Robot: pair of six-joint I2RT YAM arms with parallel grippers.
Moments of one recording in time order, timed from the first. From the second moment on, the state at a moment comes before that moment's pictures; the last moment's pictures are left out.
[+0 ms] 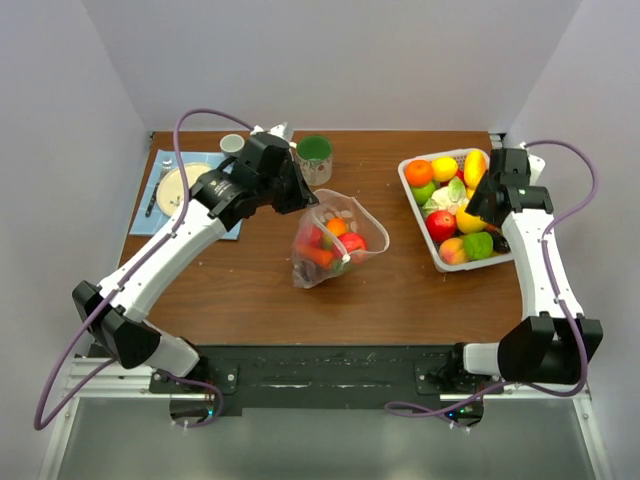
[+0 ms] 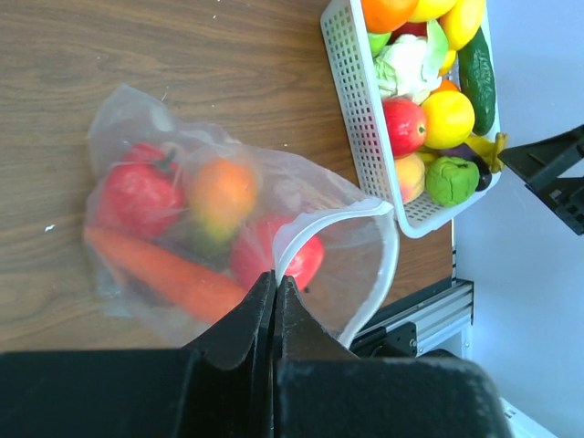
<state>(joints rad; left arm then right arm) -0.66 1.47 1.61 -0.79 0.01 -0.81 -0.06 1.32 1.30 -0.89 0.44 0.39</state>
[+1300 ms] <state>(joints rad) -0.64 1.49 1.57 -0.76 0.09 -0.73 -0.08 1.34 1.01 -0.67 0.37 0.40</state>
